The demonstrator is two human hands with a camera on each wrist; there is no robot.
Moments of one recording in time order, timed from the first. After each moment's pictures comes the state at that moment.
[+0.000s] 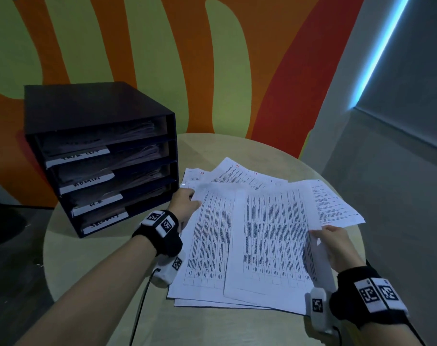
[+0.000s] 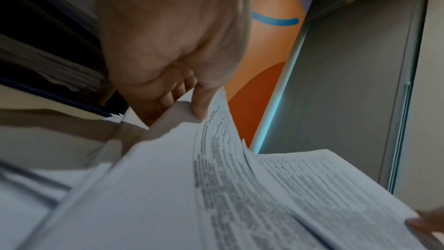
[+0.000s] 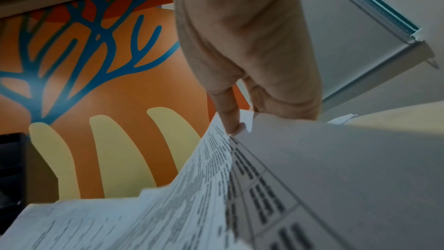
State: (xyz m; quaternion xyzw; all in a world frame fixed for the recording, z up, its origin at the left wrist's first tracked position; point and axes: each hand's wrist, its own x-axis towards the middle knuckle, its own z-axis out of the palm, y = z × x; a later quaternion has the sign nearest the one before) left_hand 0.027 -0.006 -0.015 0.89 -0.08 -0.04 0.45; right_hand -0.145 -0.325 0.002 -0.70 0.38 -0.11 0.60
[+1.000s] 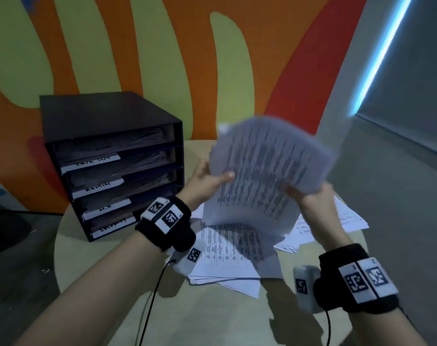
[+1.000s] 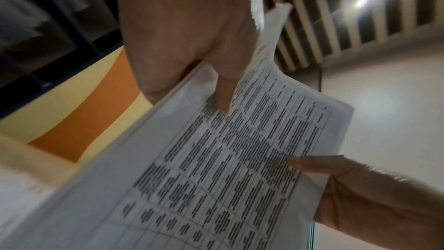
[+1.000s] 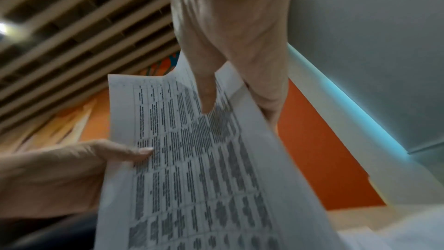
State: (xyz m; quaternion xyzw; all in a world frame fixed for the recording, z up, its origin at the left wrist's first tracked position) left_hand -0.032 -0.025 0.099 0.71 -0.20 -0.04 0.67; right_hand -0.138 -0.230 0.107 -0.73 0.05 -0.28 0.62
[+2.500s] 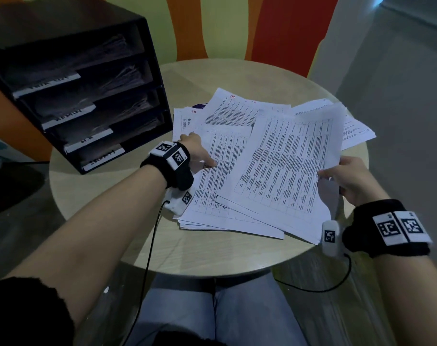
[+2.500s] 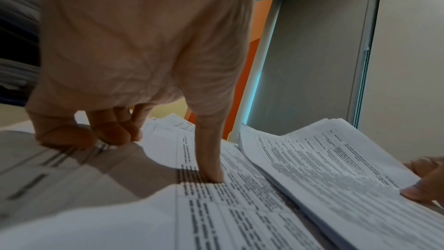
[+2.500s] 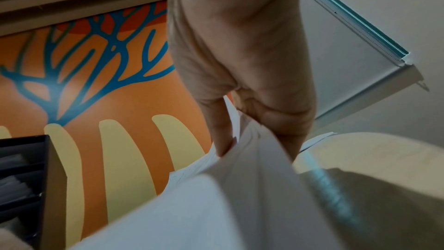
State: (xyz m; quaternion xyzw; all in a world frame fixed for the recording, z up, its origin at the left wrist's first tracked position) left_hand -0.018 -0.036 0.003 0.96 -0.05 -0.23 0.17; right_hand -0.199 -0.319 0.004 -0.75 0.35 -0.06 0.56
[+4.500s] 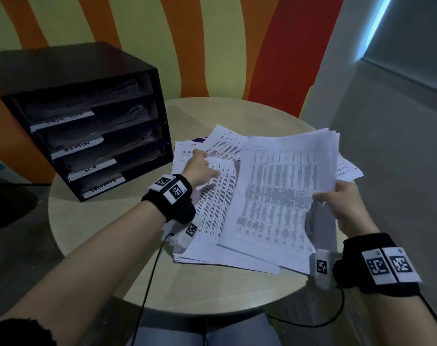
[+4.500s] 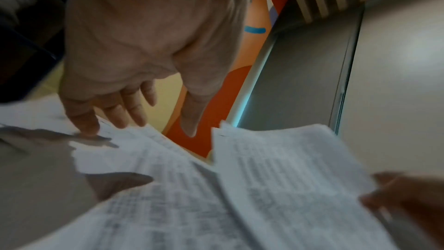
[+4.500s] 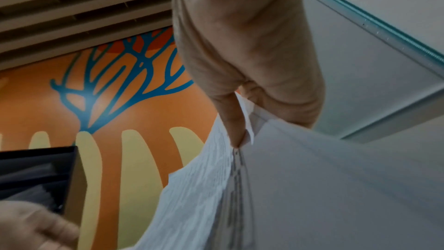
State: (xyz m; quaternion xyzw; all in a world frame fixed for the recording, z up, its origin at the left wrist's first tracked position) left_hand -0.027 -0.052 0.013 0.86 -0.04 -0.14 0.48; right_hand -0.197 -0.312 0.028 -0.76 0.31 -0.15 0.55
